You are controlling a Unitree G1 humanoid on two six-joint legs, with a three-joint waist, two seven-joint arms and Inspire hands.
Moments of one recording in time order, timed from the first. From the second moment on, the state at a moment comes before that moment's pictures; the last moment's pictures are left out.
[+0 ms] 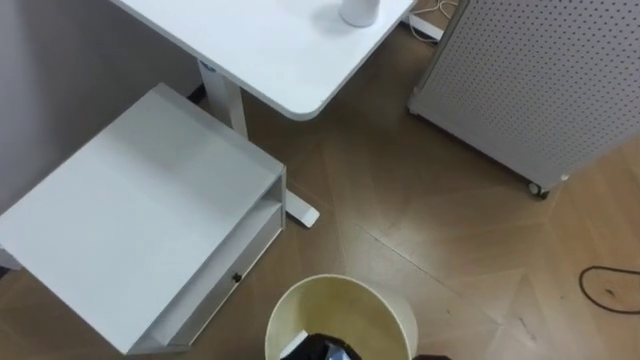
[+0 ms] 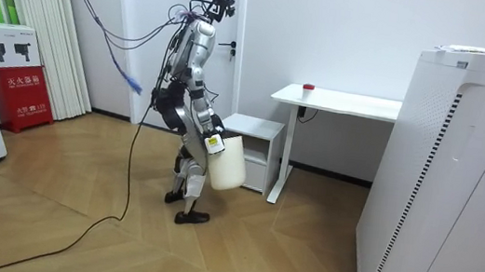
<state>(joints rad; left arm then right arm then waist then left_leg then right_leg) -0.25 0.10 -0.61 0.92 -0.20 -0.16 -0.07 -0.14 -0.21 0.46 1.01 0.50 -0.20 -0.01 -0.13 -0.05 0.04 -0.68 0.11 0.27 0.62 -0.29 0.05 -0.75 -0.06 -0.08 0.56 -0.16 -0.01</state>
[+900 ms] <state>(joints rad) -0.22 0.12 -0.65 0.91 -0.17 -0.16 -0.07 -0.14 -0.21 0.46 1.04 0.49 -0.20 -0.01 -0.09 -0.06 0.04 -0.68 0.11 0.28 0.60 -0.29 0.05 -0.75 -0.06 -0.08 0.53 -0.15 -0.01</state>
